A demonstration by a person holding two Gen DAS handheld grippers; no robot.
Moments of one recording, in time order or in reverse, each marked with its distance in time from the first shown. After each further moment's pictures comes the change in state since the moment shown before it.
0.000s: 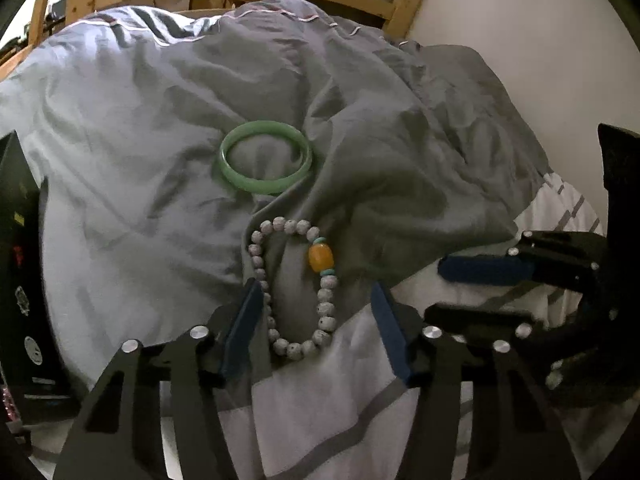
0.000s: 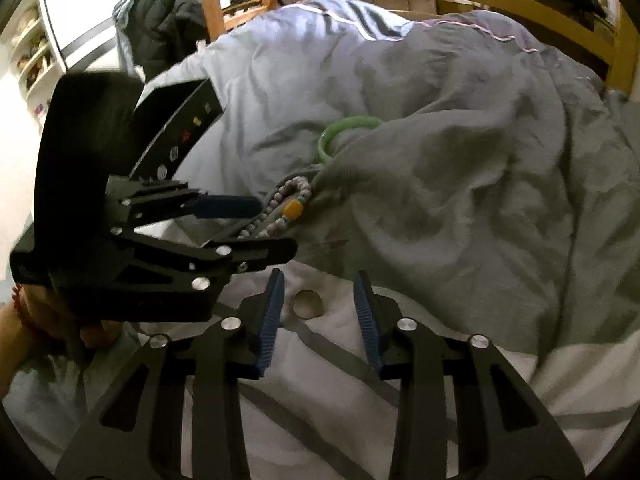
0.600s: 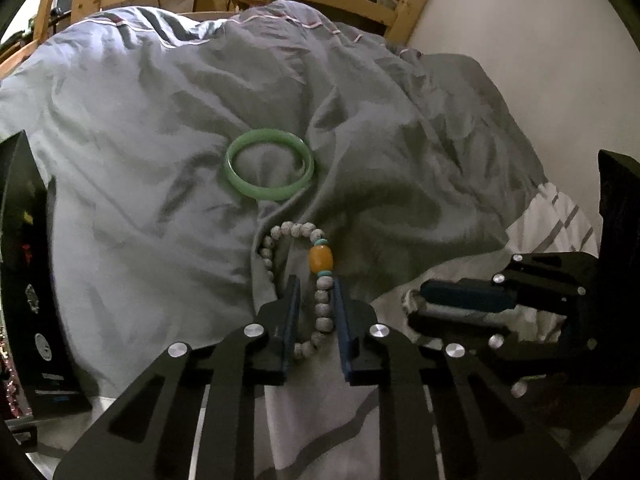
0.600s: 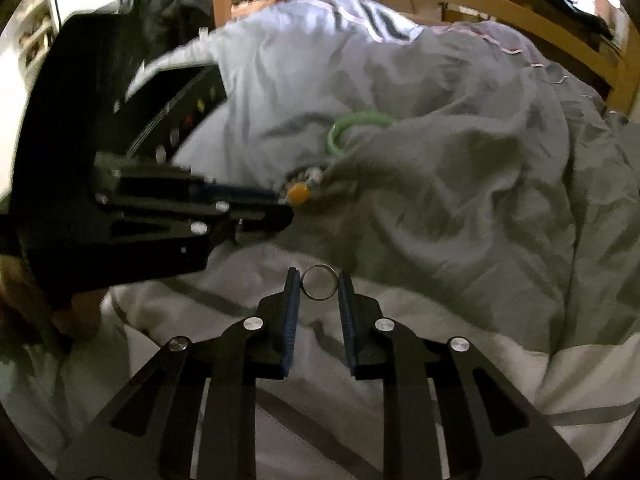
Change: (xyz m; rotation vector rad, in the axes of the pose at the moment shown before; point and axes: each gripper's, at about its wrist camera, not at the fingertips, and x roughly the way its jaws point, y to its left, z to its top) left arm -0.013 0.001 0.002 -0.020 -0.021 -0.008; right arm -0.009 0.007 -0.002 -0.001 -0.054 -0.029
